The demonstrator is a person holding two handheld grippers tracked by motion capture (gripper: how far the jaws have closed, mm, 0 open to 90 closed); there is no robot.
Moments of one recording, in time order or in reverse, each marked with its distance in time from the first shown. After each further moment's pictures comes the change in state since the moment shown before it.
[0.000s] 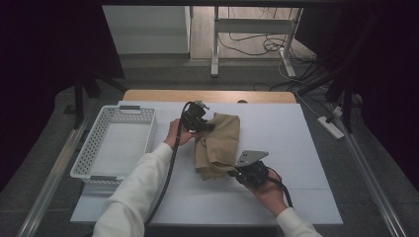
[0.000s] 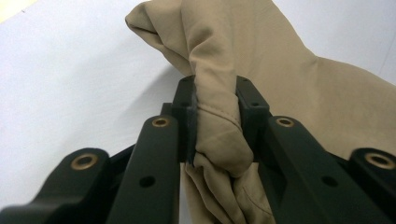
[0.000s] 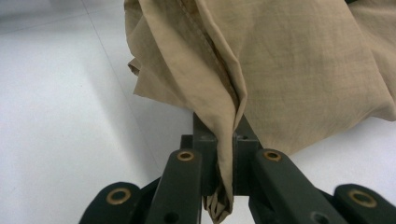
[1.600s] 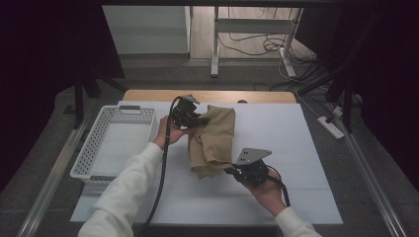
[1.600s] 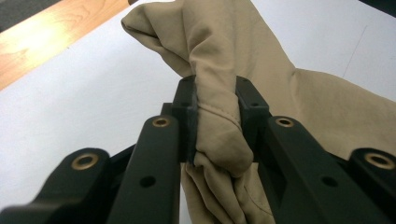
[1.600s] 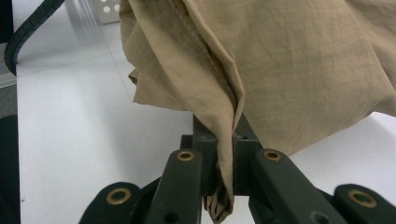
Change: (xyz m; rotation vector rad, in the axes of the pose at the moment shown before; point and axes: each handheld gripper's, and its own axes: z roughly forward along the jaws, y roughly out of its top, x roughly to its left) left arm -0.009 -0.003 -0.053 -0.105 0.021 0.020; right arm 0.006 0.017 -0.012 -0.103 0.022 -0.010
